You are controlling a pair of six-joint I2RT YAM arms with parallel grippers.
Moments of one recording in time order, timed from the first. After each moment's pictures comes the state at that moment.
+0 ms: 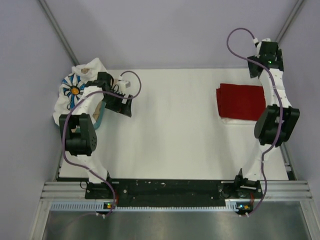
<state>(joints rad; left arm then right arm) -0.01 1.83 1.50 -0.91 0.42 0.37 -0.16 2.03 1.95 -0.57 0.44 -0.43</state>
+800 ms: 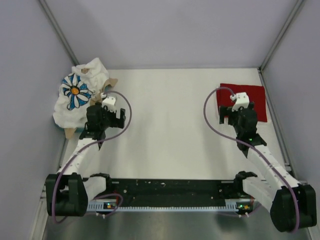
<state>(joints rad) -0.01 1.09 0.66 -0.08 0.22 0.20 0.16 0.97 0.55 0.10 0.15 -0.13</state>
